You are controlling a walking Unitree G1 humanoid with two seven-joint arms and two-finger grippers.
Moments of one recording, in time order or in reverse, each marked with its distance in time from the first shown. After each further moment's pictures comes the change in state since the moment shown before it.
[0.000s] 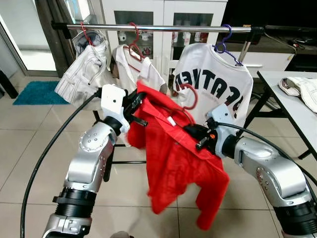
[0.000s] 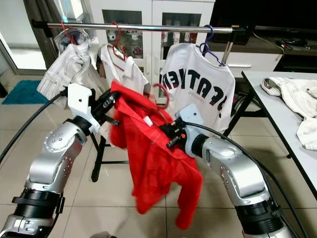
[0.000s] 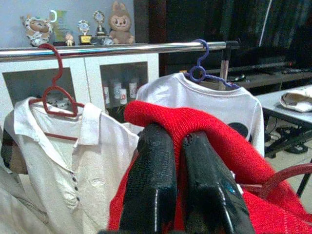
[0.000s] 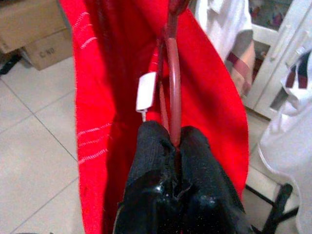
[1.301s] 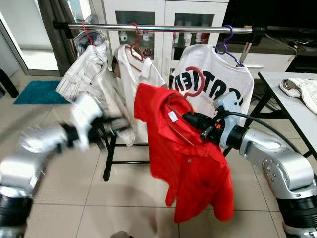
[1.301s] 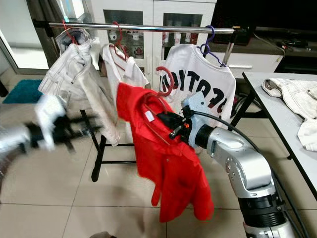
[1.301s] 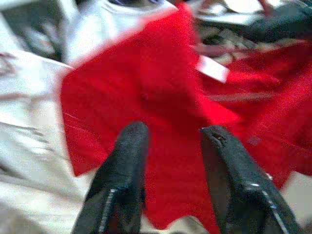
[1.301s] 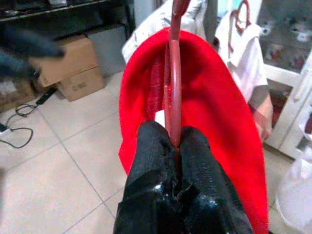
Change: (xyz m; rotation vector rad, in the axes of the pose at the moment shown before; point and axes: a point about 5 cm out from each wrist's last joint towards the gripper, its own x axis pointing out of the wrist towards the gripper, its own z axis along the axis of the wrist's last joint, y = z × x) left arm -0.061 0.057 0.027 0.137 0.305 -0.406; right arm -0.007 -0.003 0.029 0.017 -0.173 0.141
